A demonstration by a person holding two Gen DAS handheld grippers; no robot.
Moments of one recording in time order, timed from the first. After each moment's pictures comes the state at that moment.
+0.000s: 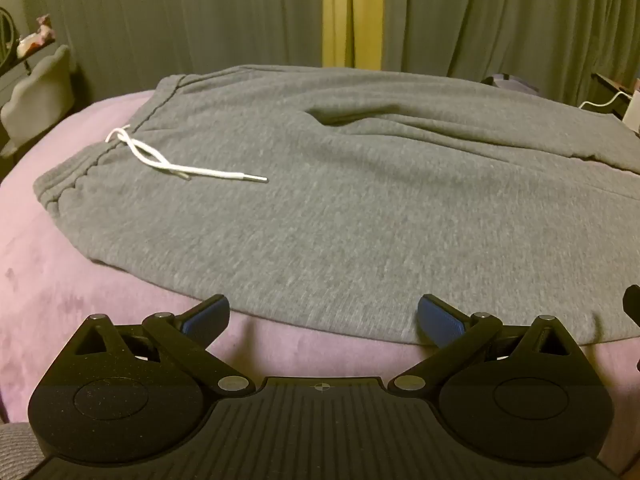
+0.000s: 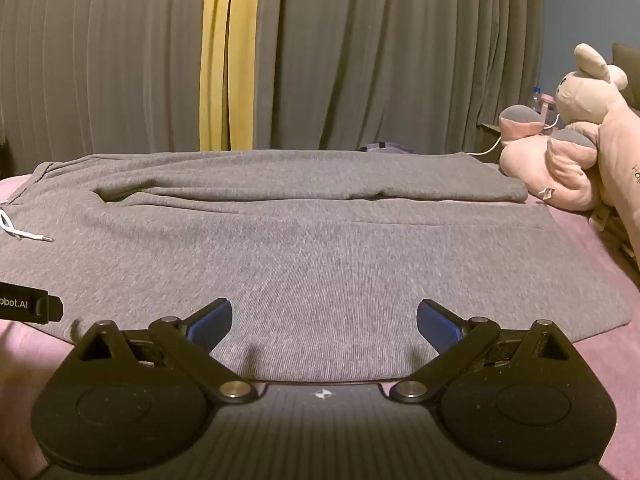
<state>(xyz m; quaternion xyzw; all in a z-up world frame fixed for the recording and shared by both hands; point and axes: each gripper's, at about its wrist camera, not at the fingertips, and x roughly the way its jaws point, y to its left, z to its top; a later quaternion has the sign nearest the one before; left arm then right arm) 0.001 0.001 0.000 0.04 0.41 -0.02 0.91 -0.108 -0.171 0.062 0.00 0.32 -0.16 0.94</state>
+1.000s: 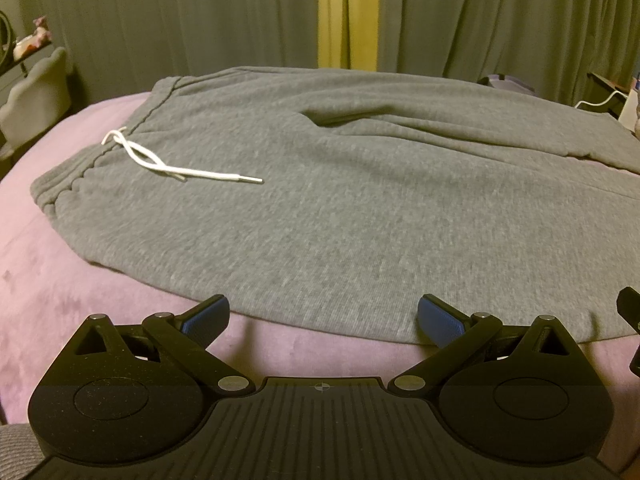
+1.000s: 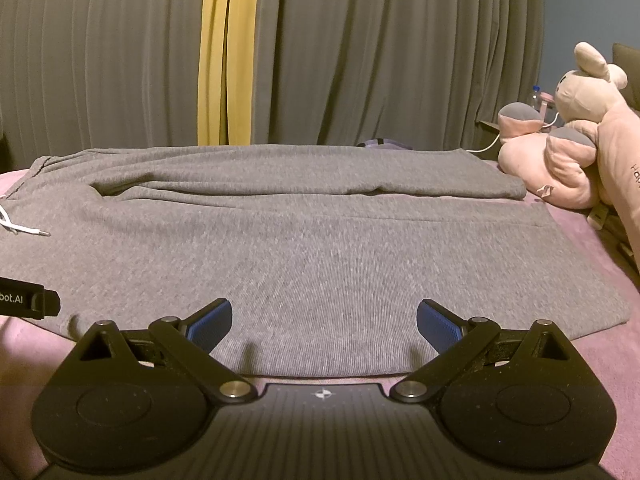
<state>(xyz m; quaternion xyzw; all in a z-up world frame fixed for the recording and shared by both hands) -0.001 -0.003 -0.001 0.04 0.41 -0.02 0.91 -0.112 -0.172 0.059 -0.01 0.32 -0.16 0.93</state>
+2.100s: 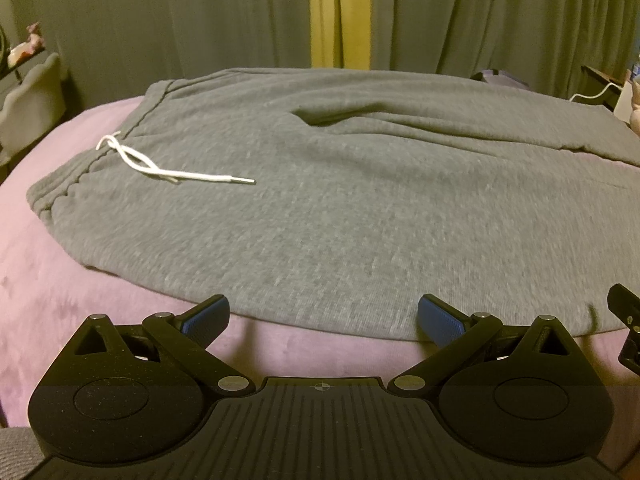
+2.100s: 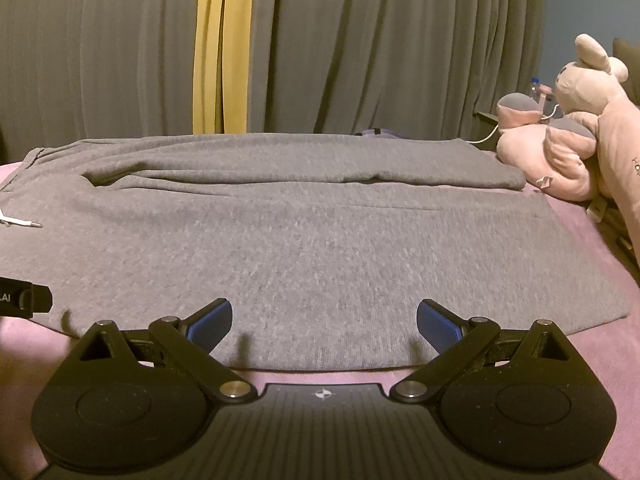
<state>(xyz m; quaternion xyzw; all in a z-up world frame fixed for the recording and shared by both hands) 0.000 -0.008 -0.001 0.05 0.41 -0.03 0.91 -0.107 -0.175 0.054 -0.01 0.34 -0.16 0.93</state>
